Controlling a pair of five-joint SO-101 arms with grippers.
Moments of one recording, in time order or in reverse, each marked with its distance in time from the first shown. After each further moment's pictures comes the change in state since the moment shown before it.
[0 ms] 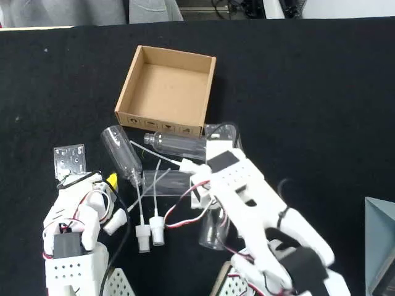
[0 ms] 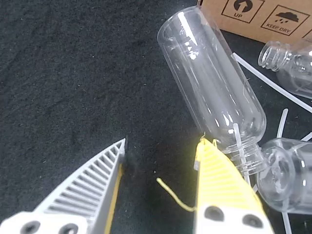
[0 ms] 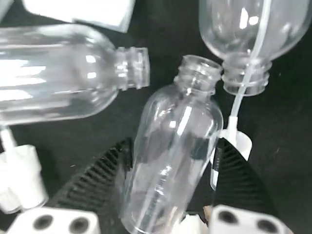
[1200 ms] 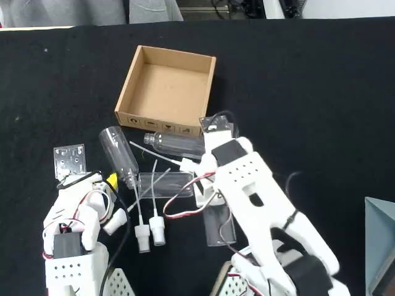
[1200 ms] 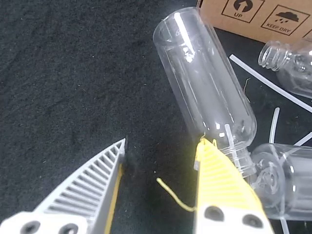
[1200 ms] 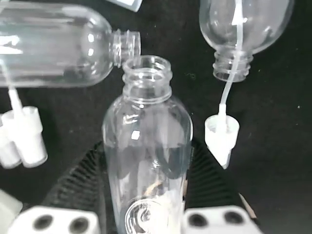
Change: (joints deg) left arm 0.0 0.0 0.0 0.0 0.0; right arm 0.7 -6.6 -9.3 14.9 9.8
